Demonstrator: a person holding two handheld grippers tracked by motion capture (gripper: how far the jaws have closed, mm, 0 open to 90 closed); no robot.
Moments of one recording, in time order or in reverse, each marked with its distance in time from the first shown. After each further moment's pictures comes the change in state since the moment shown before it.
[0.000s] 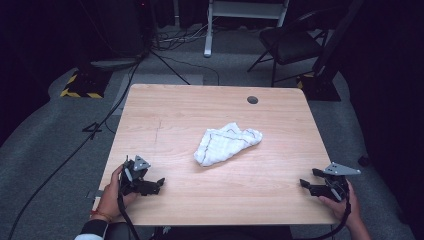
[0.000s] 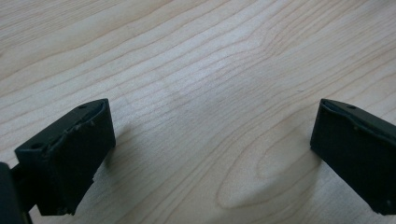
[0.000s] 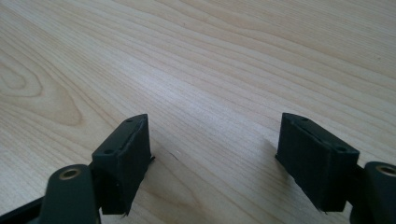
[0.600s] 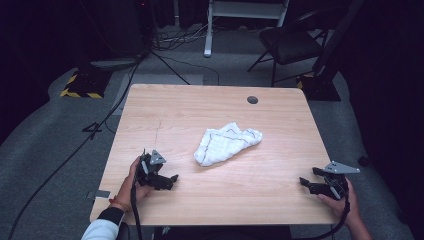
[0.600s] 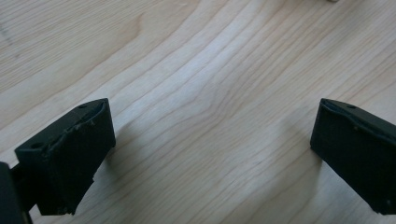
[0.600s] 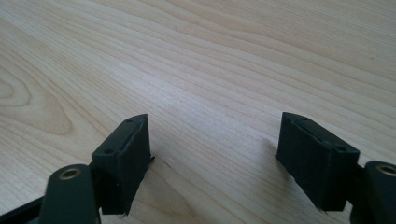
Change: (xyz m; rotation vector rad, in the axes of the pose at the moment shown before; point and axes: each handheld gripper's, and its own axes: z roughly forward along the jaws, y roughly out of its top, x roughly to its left) left arm -0.021 0.031 0.027 0.008 -0.084 0.108; right arm -0.002 0.003 0.003 0.003 -0.019 0.021
